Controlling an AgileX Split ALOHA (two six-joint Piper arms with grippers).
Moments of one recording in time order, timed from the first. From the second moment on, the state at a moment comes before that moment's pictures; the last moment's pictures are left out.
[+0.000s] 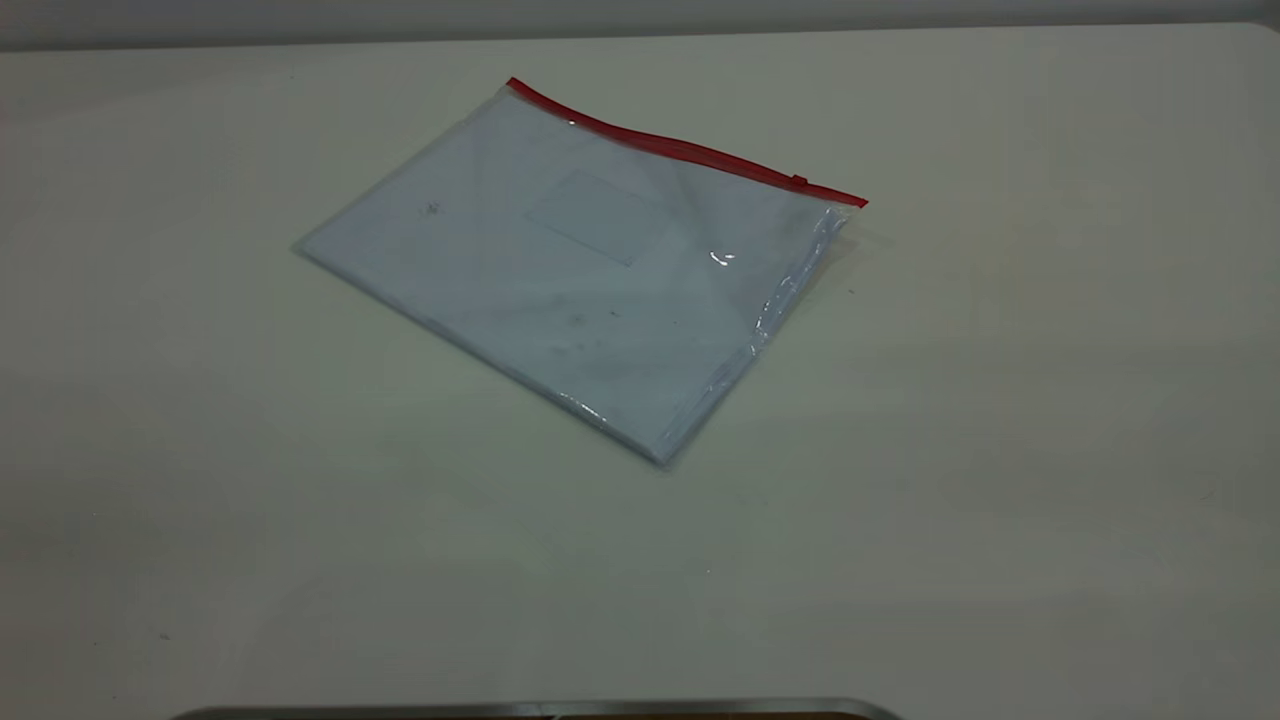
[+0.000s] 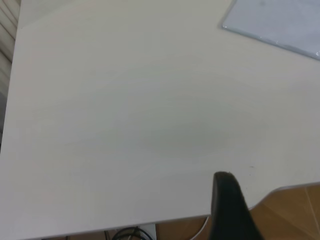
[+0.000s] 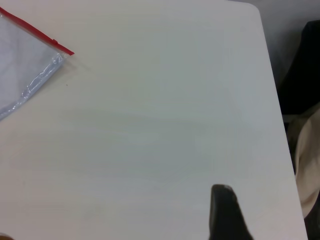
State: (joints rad) left arm 0.01 -0.02 -0.49 -0.01 1.14 0.17; right arm 0.03 -0.02 -0.47 -0.04 1.13 -0.07
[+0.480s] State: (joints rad) left arm 0.01 -0.02 -0.49 0.00 1.13 0.16; right arm 0.03 -0.01 -0.48 0.24 1.10 -0.09
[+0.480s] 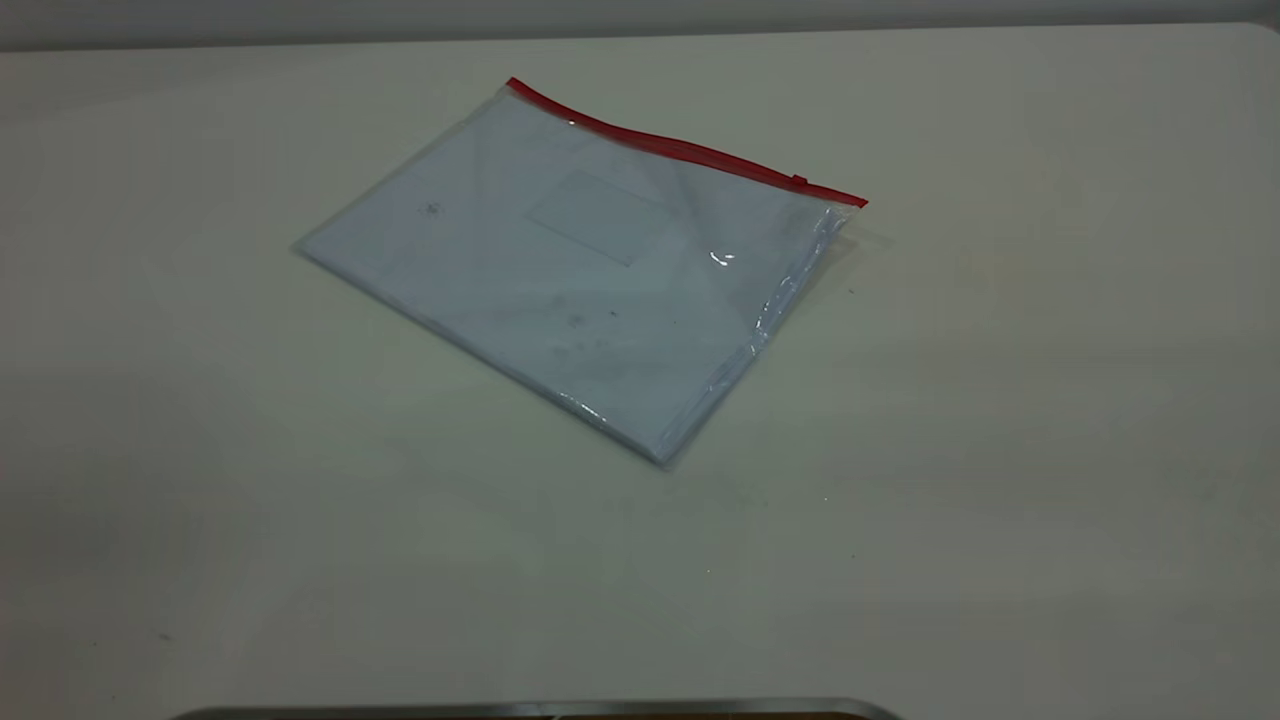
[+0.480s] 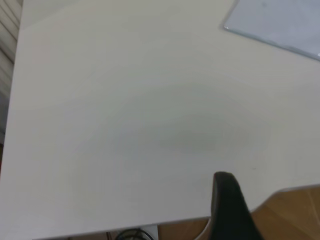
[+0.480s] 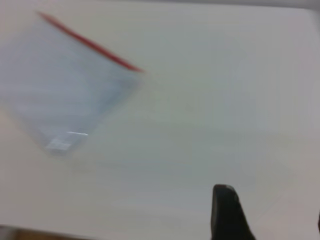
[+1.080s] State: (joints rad) left arm 0.01 0.75 -0.68 -0.15 0.71 0.18; right arm 0.03 0.78 -0.46 0.71 0.53 -0.67
